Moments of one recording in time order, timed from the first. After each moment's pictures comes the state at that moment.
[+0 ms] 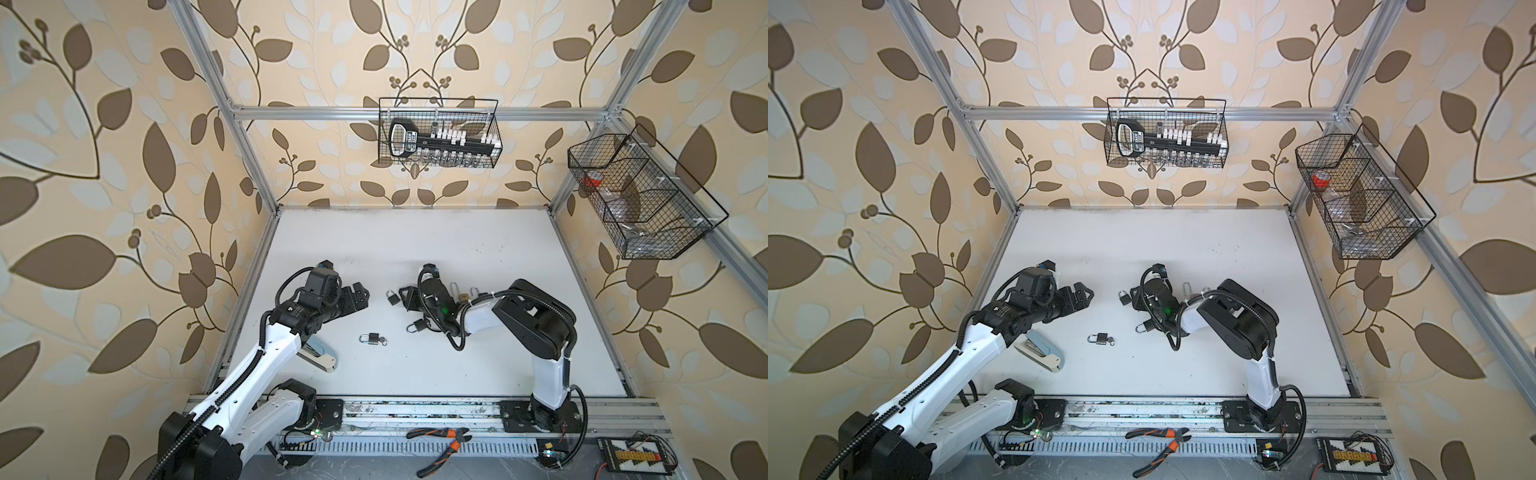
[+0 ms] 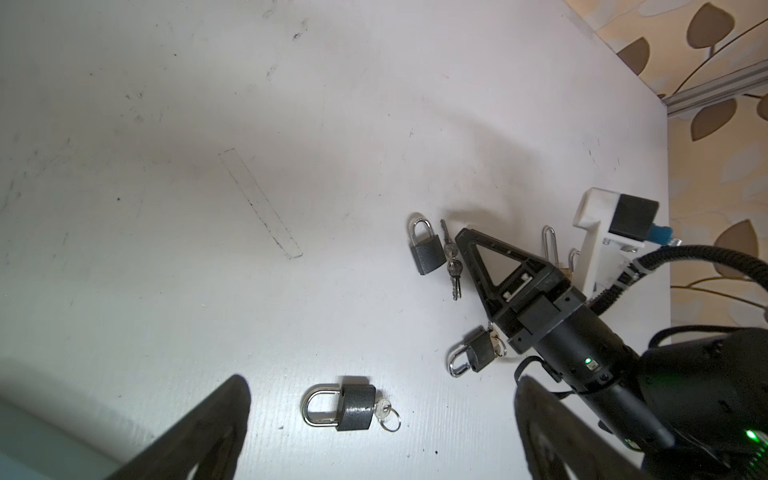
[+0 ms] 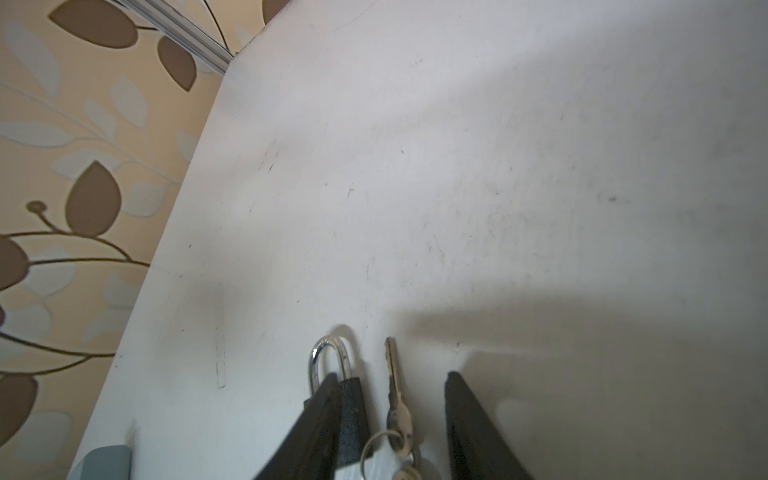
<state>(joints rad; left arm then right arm) -0.33 0.95 0.73 -0.60 0.12 -0.69 0.77 1.96 0.84 0.59 0.13 0.80</state>
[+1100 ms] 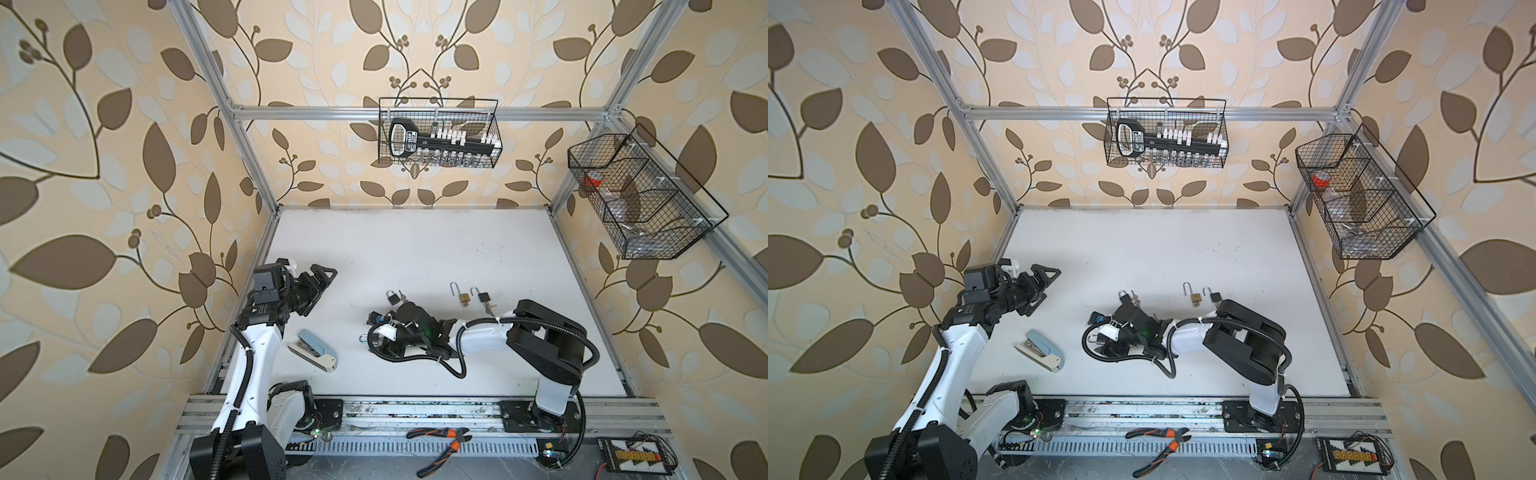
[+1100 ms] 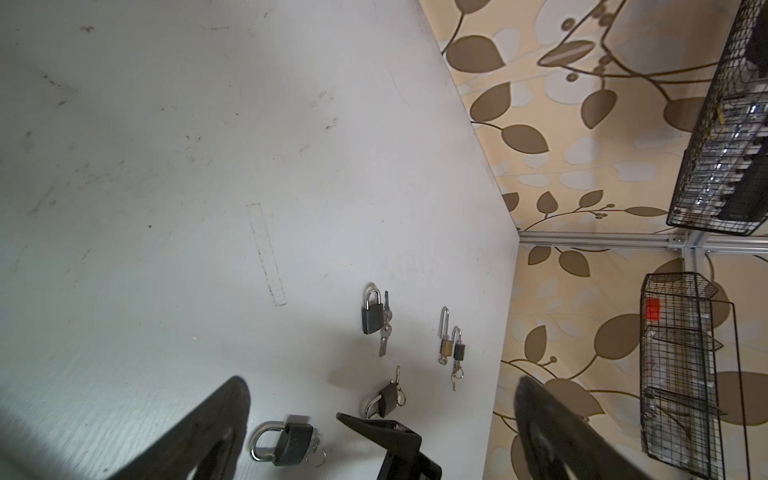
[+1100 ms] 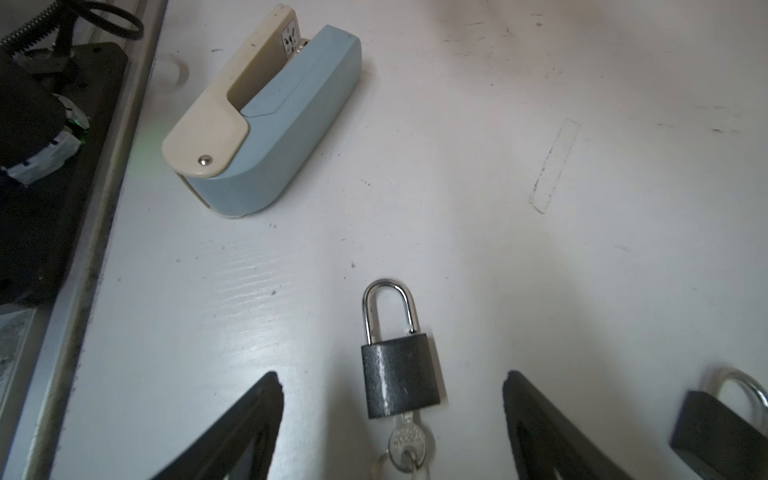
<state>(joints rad) 0.22 0.93 0.71 -0.51 0.63 -0.76 1.04 1.87 0.88 0.36 -0.15 -0.19</state>
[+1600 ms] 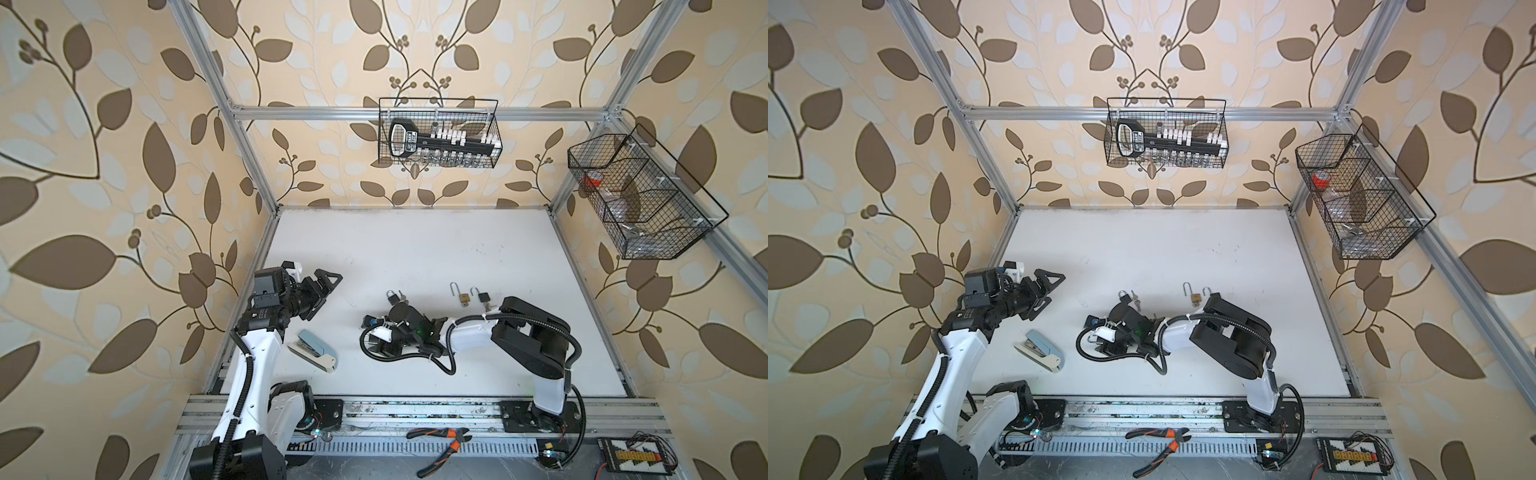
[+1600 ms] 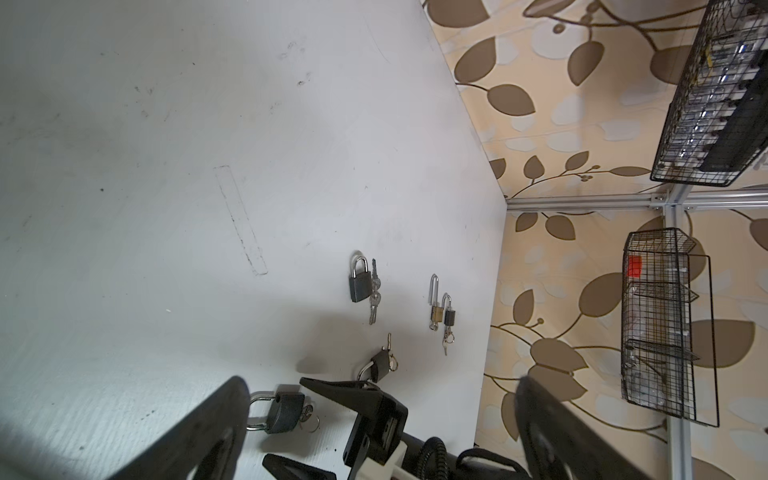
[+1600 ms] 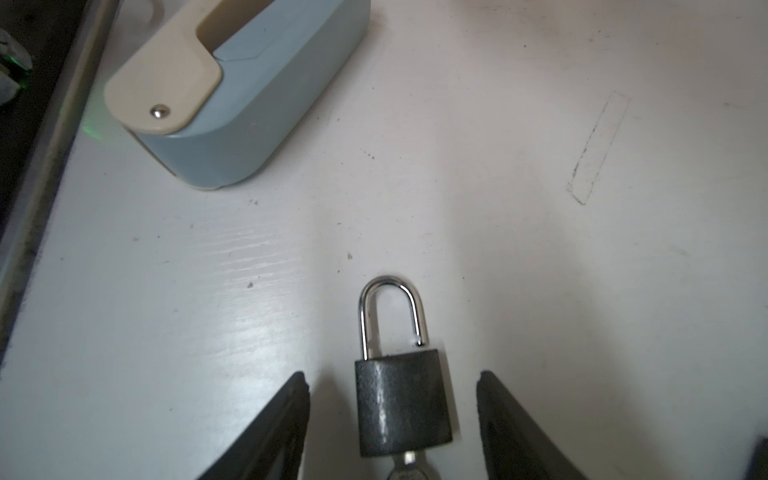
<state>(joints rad) 0.22 0.90 0.69 -0.55 0.70 -0.72 1.04 1.95 0.94 0.31 -0.16 -0.24</state>
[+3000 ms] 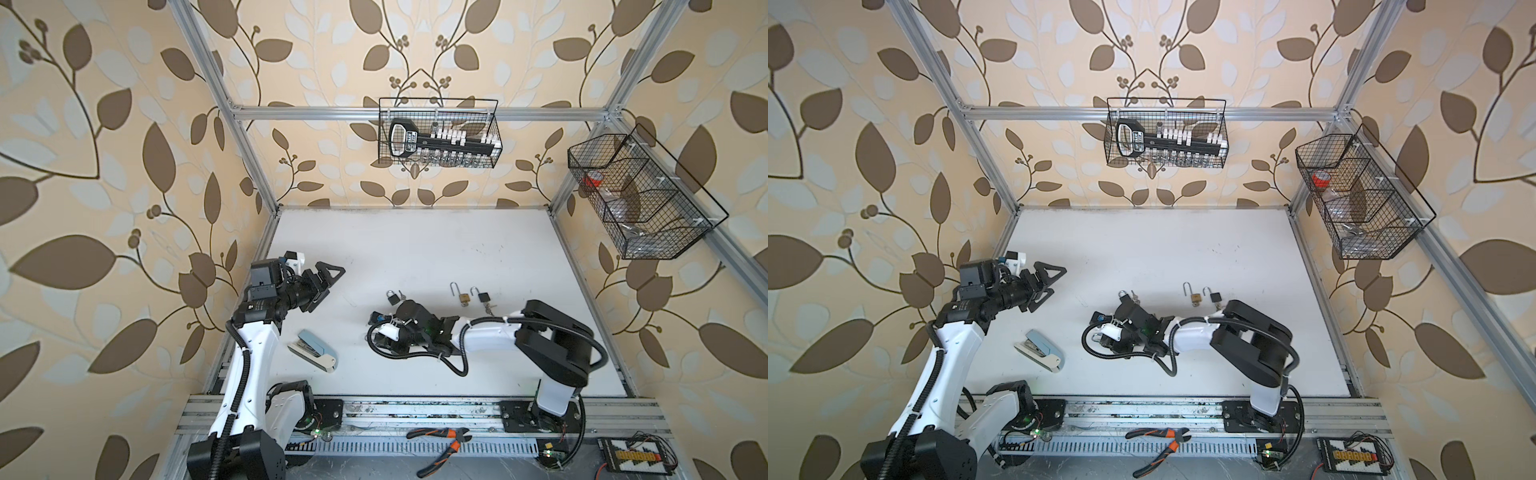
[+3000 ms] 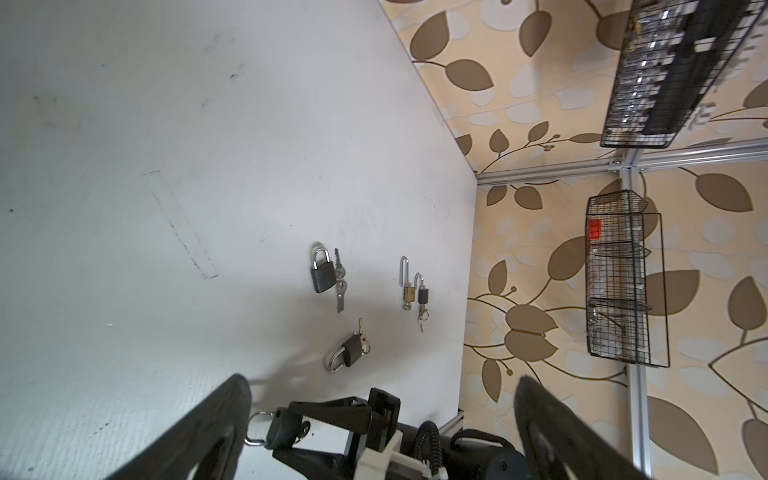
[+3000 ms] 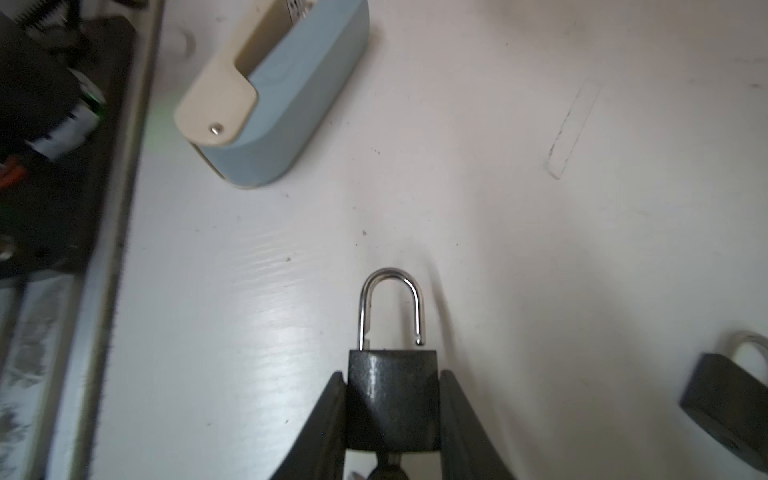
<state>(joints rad) 0.22 0.95 0.85 -0.60 0.81 -0.67 1.03 1.74 0.86 0.22 -0.17 -0.16</state>
